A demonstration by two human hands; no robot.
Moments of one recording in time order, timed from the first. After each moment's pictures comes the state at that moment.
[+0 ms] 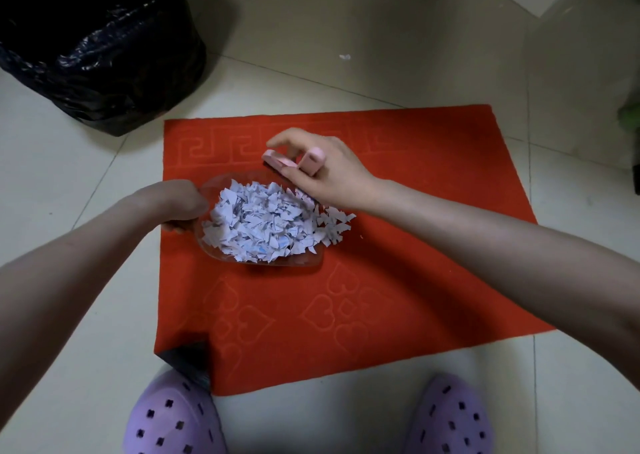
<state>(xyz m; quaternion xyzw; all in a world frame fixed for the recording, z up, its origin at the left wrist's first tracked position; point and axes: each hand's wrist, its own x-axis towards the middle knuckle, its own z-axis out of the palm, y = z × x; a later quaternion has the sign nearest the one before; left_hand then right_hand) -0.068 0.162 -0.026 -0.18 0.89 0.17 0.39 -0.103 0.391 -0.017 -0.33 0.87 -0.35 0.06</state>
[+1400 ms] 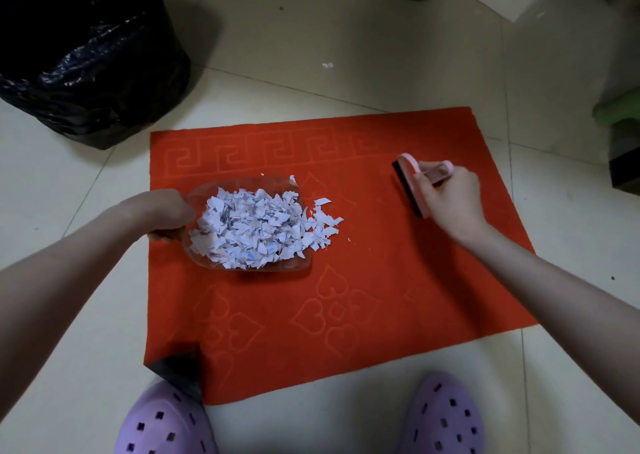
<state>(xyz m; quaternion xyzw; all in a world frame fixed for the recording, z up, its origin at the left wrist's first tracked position) -0.071 0.160 -0.031 -0.18 0.89 0.17 0.39 -0.072 0.548 -0.032 0.05 0.95 -0.30 -0.05</state>
